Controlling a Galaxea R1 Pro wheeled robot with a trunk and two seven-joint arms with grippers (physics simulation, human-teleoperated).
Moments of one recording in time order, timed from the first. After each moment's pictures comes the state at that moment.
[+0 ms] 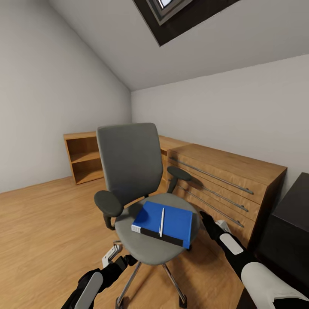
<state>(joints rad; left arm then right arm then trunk) -0.31 -0.06 -0.05 -0.86 0.85 0.41 0.14 -0.71 -0.09 0.06 -0.41 -1.20 0.08 0.08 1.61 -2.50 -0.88</state>
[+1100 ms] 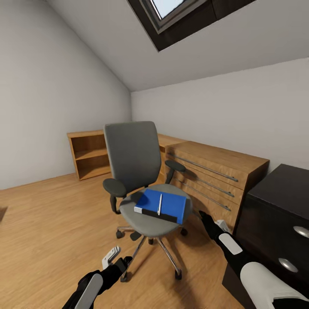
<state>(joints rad) -0.30 -0.06 -0.05 -0.86 0.85 0.41 0.14 -0.71 -0.08 0.06 -0.41 -1.21 0.07 0.09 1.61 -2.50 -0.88</state>
